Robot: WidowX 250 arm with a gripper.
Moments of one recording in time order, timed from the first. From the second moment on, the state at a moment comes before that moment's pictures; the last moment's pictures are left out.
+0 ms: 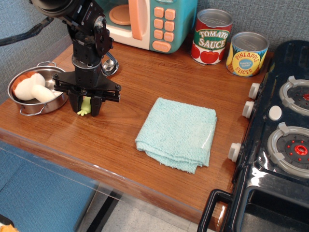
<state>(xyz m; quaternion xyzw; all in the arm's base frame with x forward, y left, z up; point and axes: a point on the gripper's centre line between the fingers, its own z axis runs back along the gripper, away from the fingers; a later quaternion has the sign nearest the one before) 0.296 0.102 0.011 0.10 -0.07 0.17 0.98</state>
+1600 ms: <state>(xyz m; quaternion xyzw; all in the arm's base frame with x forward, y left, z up) 0.271 -0.064 0.031 0.05 -0.06 0.01 1.00</state>
